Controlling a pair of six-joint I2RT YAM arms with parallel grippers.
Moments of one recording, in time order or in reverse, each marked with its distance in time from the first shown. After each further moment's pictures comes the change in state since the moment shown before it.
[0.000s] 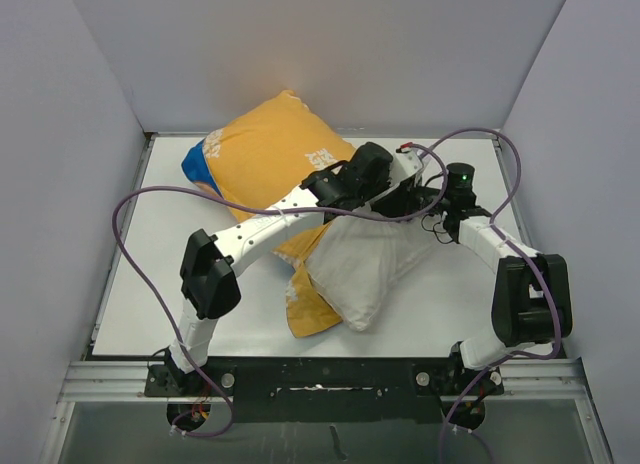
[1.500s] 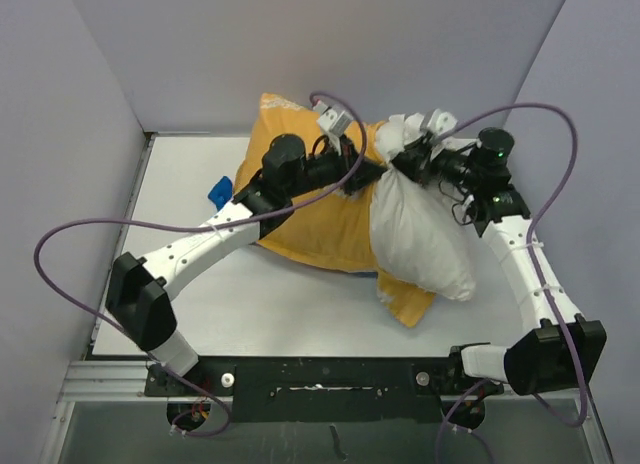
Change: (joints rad) left arm 0.166 -0.353 -0.420 0.738 0.775 -0.867; right arm -0.008 -0.212 0.370 -0.193 0.095 -0.214
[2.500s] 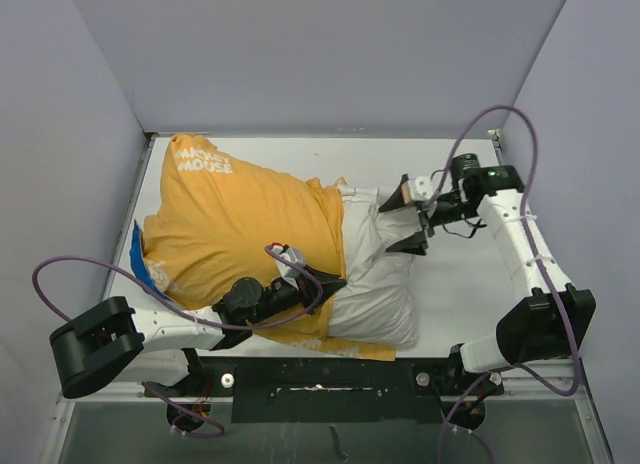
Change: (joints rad) left arm -0.299 -0.468 -1.289 0.853 -0.329 0.107; right arm 0.125 0.105 0.060 -1.242 -0.229 -1.337
